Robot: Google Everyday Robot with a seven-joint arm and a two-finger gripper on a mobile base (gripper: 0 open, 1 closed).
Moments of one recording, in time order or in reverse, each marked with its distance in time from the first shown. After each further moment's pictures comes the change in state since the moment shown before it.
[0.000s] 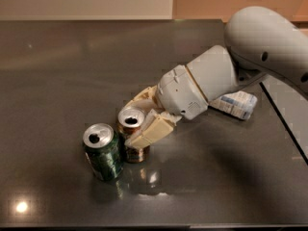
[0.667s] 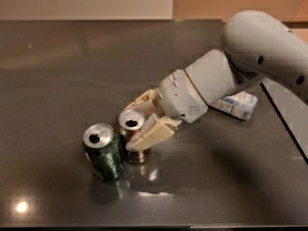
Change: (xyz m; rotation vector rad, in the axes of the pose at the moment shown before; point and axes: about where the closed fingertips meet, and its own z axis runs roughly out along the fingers) arm 0.010 0.003 0.006 -0.022 0.027 0.004
